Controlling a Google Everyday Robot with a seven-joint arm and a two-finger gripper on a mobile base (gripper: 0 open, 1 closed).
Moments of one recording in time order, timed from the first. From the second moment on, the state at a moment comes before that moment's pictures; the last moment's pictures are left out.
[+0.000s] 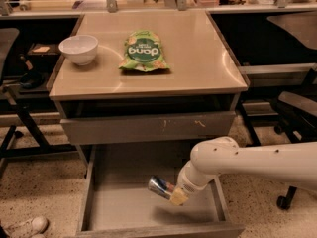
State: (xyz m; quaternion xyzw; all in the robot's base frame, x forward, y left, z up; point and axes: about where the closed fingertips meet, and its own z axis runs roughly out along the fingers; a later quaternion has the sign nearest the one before) arm 0.446 -0.067 0.498 -0.52 0.84 0.14 0.10
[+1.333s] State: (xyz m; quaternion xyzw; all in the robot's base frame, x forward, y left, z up) arm 0.465 -0.126 0.608 -0.45 0.88 0.07 0.11
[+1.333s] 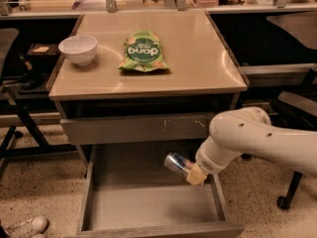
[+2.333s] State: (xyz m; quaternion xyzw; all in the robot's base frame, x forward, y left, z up) arm 0.490 -0.168 0.727 -0.40 0.91 0.00 0.12
